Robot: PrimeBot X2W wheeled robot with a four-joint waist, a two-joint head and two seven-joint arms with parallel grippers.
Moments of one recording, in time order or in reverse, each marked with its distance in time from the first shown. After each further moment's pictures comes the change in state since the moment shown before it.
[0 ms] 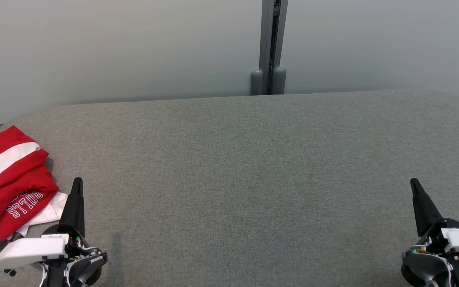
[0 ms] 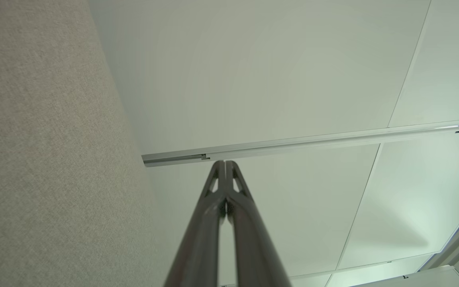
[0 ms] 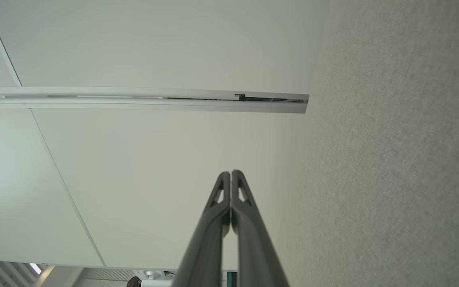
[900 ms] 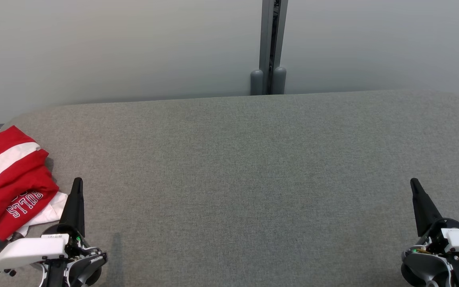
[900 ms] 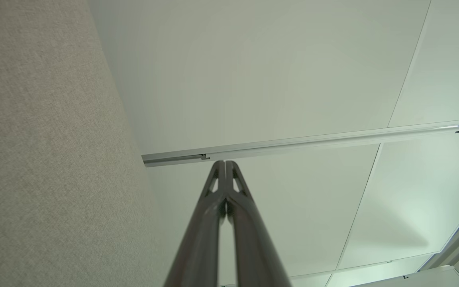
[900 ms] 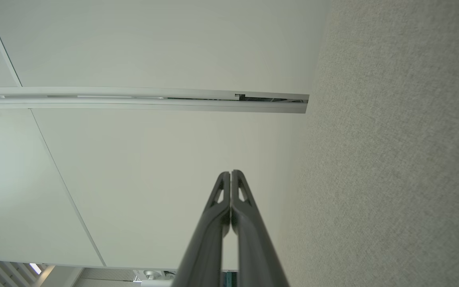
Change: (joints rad) left arm 0.000 0.000 0.000 0.000 0.000 0.000 0.000; right arm 0.000 0.000 0.000 0.000 0.000 0.000 0.000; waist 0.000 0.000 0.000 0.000
